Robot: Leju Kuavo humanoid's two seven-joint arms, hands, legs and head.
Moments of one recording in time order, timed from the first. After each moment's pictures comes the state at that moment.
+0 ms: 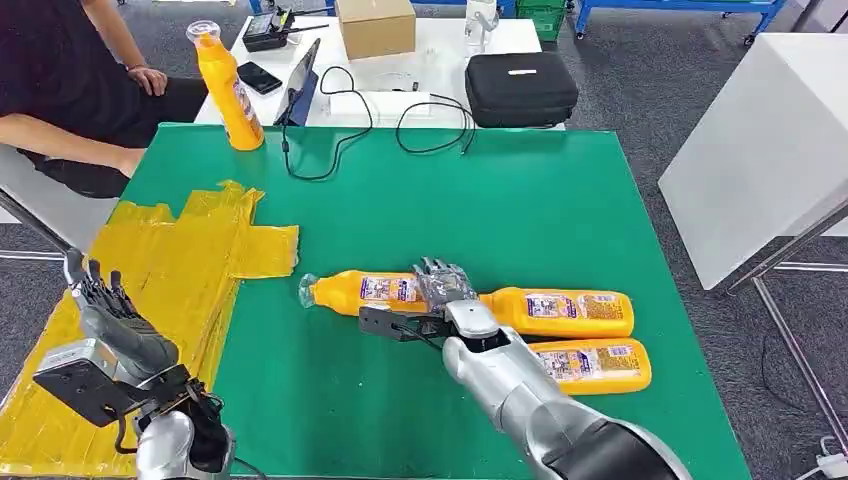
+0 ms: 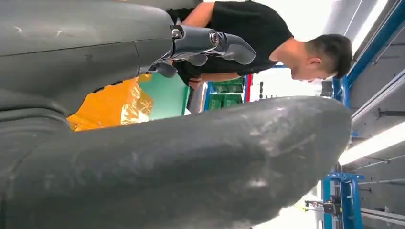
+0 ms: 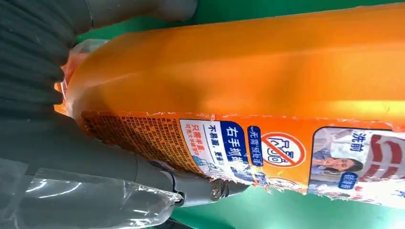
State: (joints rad) left arm 0.03 -0.35 0.10 -1.68 -0.11 0.44 -0.60; right arm -0.71 0.31 0.46 -0.37 1.21 0.01 0.18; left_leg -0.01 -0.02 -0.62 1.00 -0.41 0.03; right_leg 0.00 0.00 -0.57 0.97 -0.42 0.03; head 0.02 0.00
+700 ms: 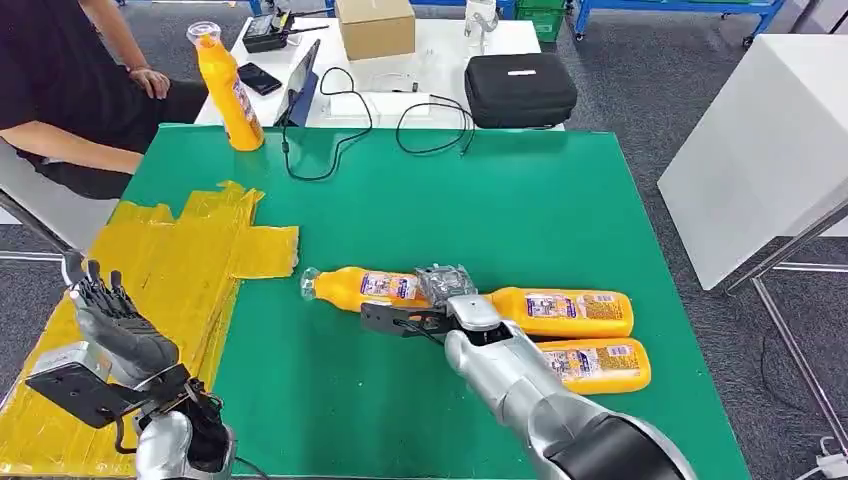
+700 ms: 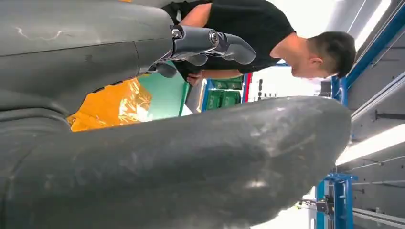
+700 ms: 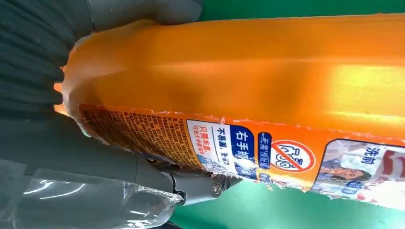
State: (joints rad) left arm 0.03 -0.35 0.10 -1.68 -0.07 0.43 -0.61; right arm -0.73 0.30 0.47 -0.35 1.22 0.07 0.17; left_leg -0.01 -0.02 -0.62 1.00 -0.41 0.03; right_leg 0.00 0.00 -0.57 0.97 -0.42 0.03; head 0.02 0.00
